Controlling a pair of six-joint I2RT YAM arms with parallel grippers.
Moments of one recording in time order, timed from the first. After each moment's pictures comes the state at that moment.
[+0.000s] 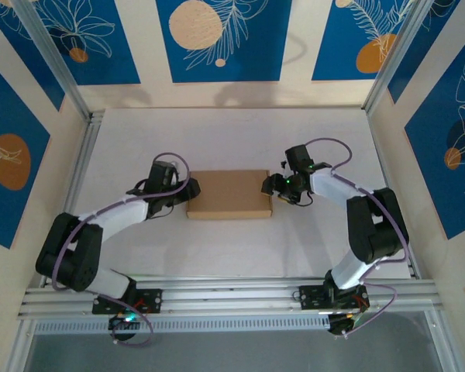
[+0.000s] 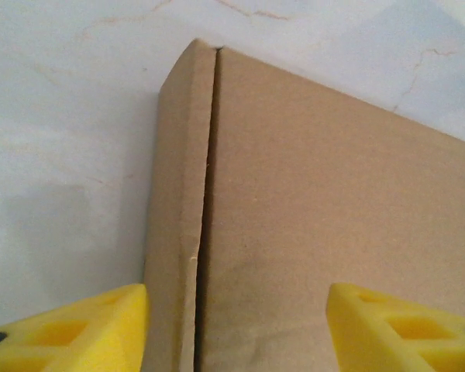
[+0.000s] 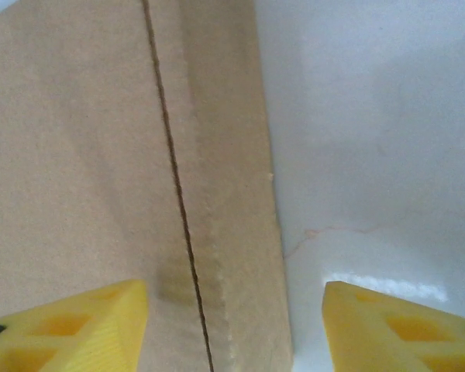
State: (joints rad) left arm -0.41 1.44 0.74 -0.10 0.15 -0.68; right arm 0.30 1.61 0.98 -0.54 -0.32 0.57
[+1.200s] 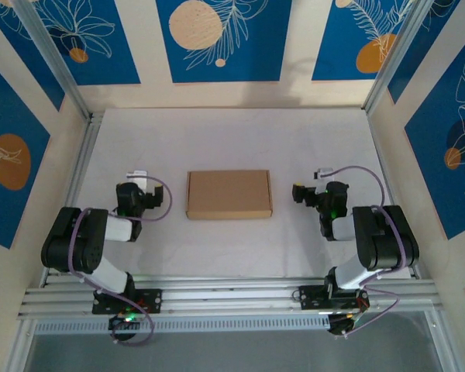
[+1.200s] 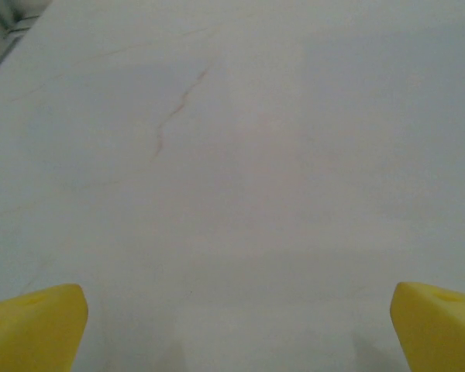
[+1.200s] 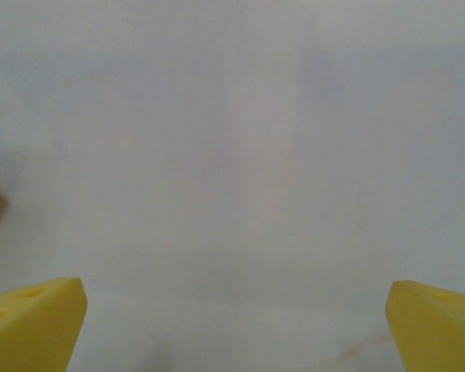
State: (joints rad) left arm -0.08 1.56 0.34 0.77 -0.10 0.07; right arm 0.02 1.54 0.31 0.74 -0.12 0.04
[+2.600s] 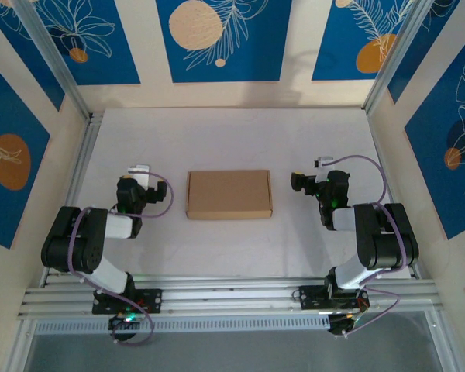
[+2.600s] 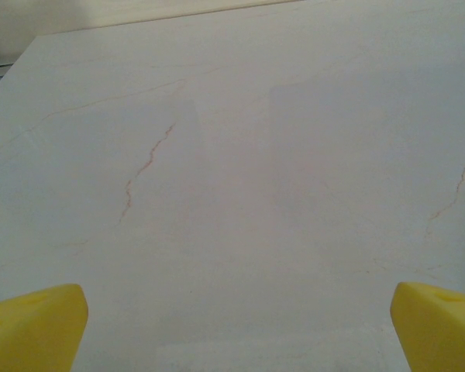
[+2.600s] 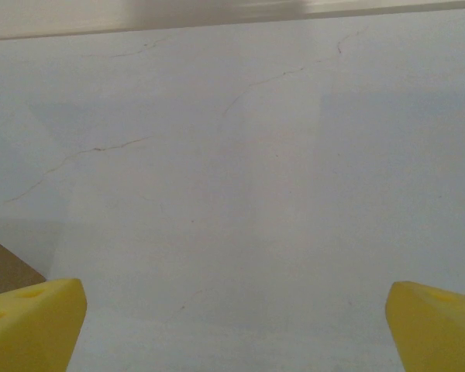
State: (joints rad) left arm -0.08 1.56 0.38 0.80 -0.05 0.08; right arm 0.00 1.54 0.41 0.73 -0.16 0.07
